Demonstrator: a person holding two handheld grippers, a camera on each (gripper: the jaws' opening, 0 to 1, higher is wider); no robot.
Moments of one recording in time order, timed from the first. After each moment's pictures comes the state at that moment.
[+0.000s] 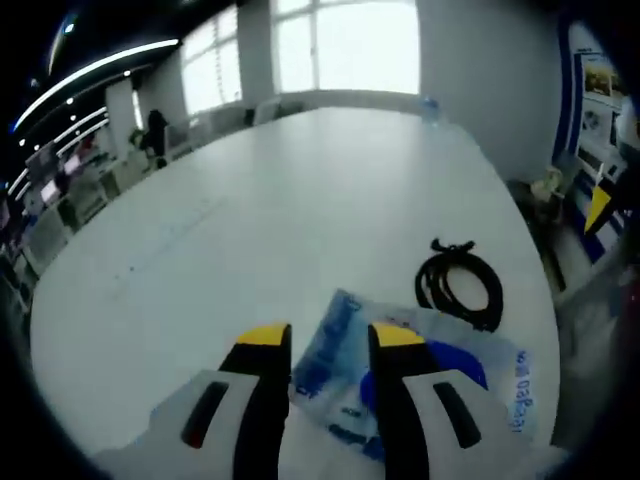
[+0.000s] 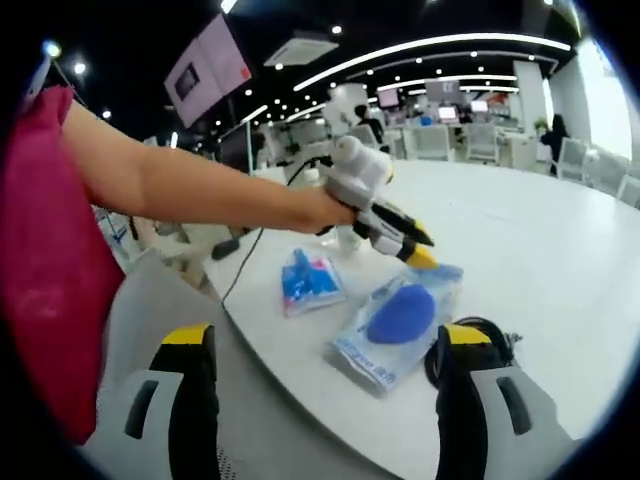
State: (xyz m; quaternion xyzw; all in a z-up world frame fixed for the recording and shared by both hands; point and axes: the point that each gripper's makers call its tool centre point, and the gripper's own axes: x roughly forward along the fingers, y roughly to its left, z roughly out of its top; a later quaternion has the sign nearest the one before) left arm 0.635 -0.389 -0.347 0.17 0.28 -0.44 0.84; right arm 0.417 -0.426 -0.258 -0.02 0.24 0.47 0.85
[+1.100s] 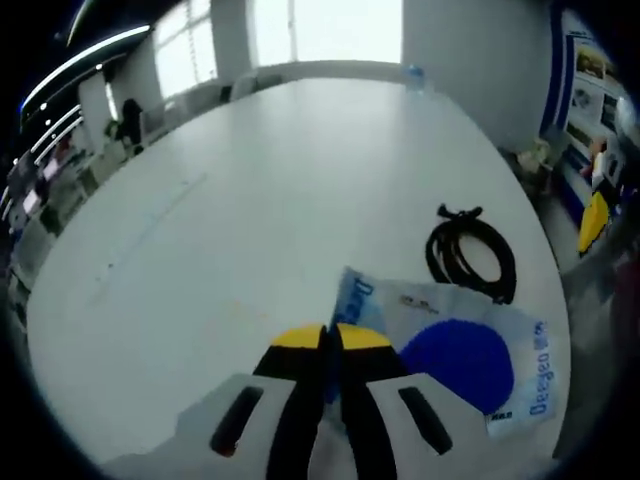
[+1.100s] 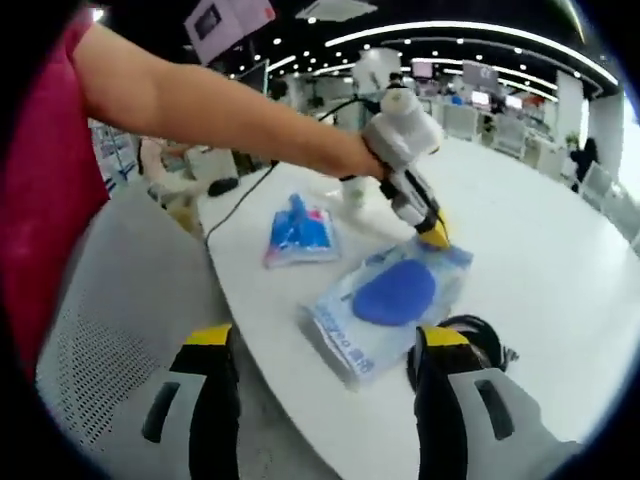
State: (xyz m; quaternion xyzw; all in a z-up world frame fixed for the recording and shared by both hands) left arm 0.643 -0.388 -0.373 0.20 0.32 -0.46 0.80; right arm 0.432 -0.416 -0.317 -0.19 0.29 0.52 0.78
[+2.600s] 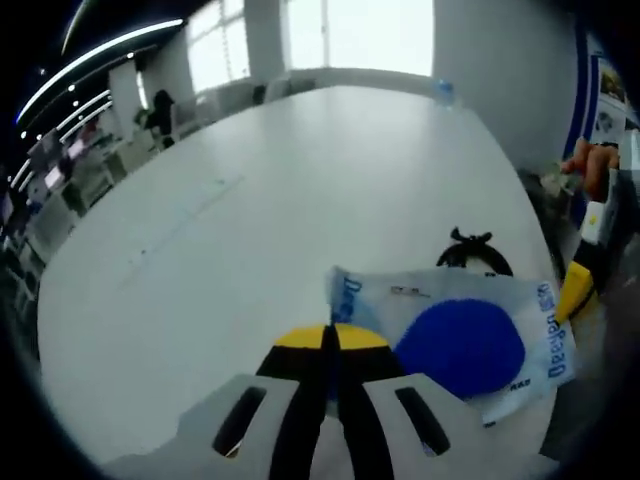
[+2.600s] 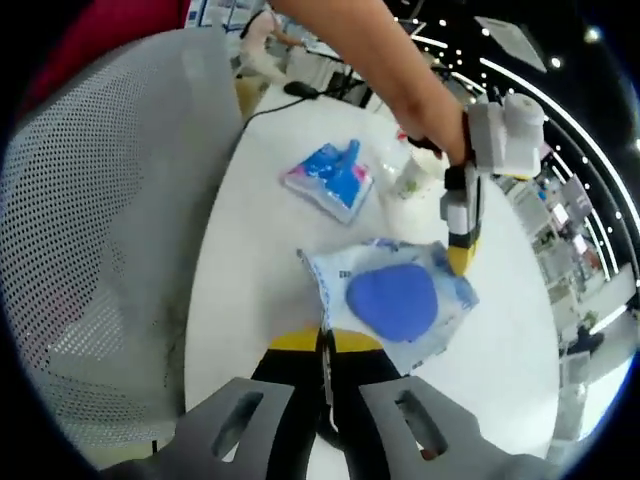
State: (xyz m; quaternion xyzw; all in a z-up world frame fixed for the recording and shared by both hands) left arm 0.644 -0.366 -0.337 0.17 0.32 -0.40 0.84; right arm 0.468 -0.436 -0.330 -0.45 0.17 0.59 0.65
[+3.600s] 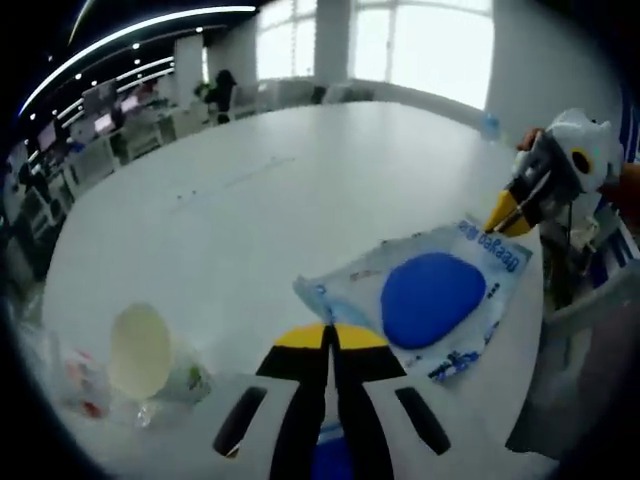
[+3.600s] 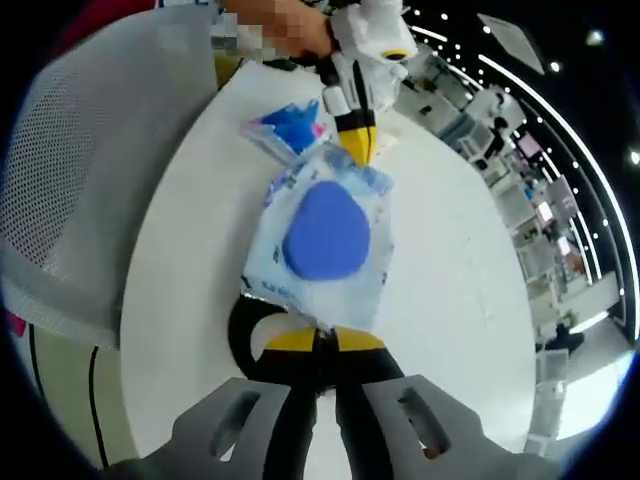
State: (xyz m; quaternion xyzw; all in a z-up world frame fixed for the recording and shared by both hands) left arm 0.582 -0.314 -0.335 0.09 0.34 -0.31 0.89; right arm 0.541 -0.491 -0.331 -0.49 0.18 0.55 0.65
